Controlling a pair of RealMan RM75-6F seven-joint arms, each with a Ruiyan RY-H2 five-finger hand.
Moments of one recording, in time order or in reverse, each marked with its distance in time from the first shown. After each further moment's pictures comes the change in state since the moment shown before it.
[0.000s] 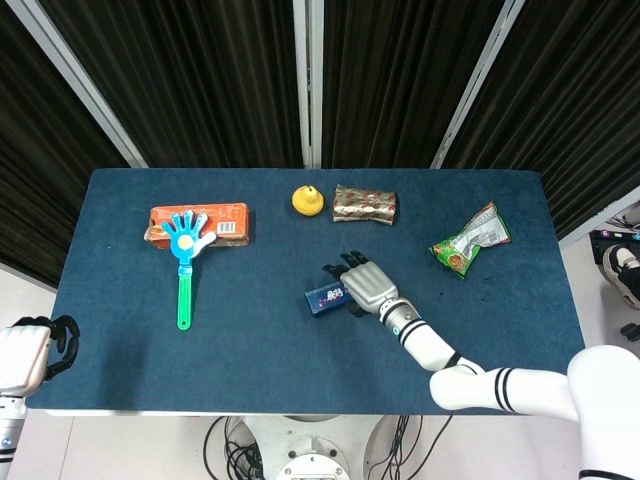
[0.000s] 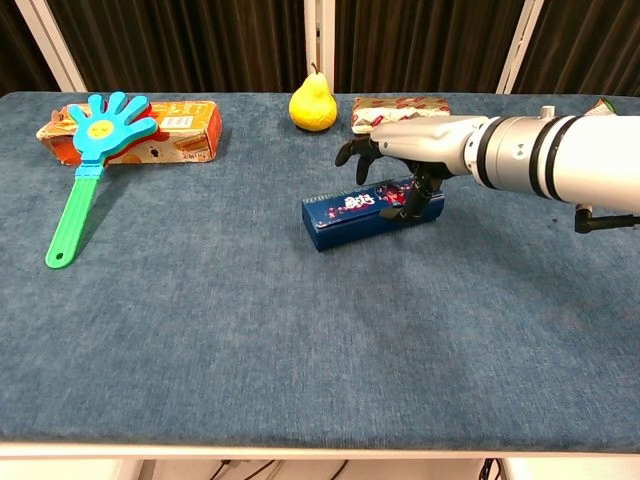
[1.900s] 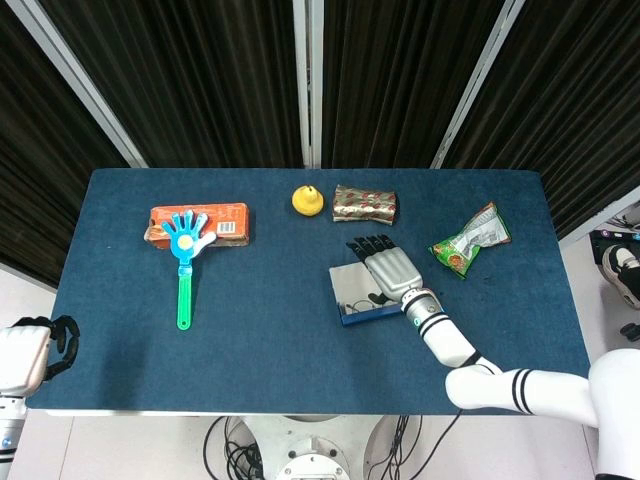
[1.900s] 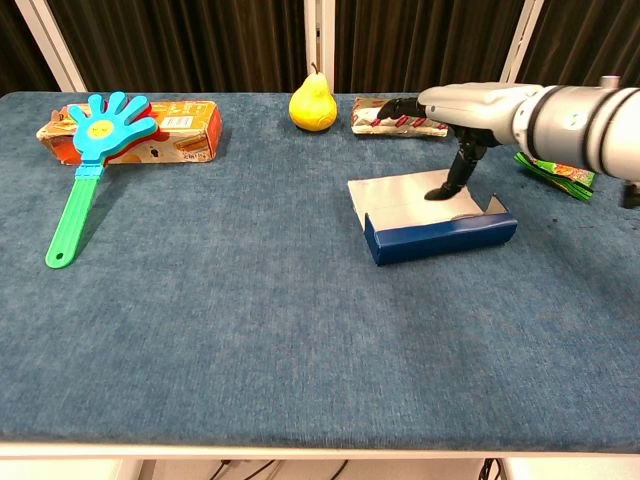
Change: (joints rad) left arm 0.001 -0.001 0.001 0.000 0.001 0.003 0.001; right arm -0.062 0.091 -0.021 -0.063 -0.045 0.114 0.049
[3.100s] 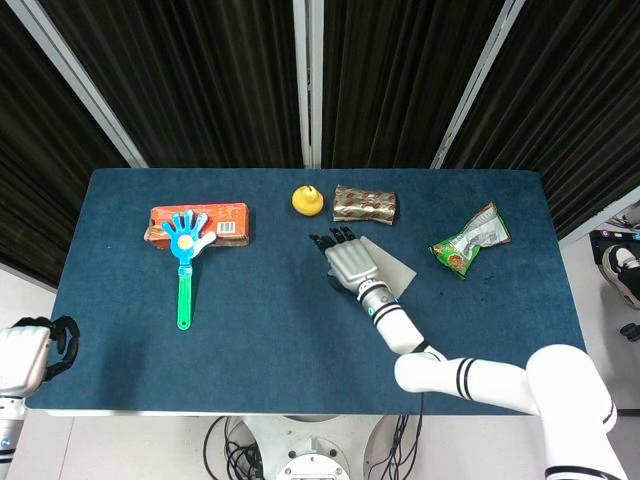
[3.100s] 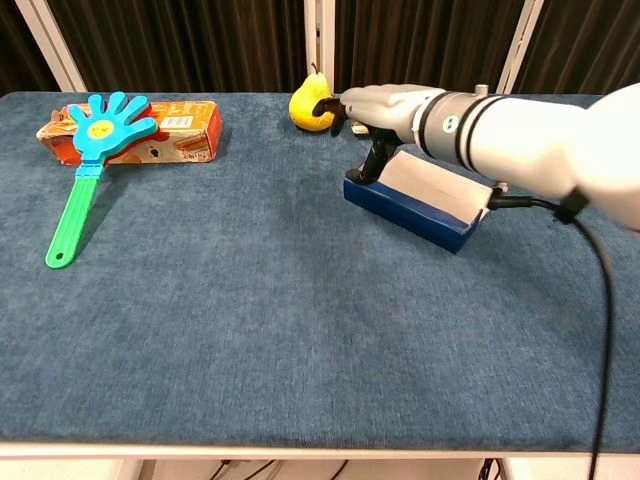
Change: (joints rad) left arm -0.001 0.006 0.002 -0.001 0.000 -0.006 -0.014; right arm 0.116 -0.231 0.143 0.211 0.145 -0.076 -0.151
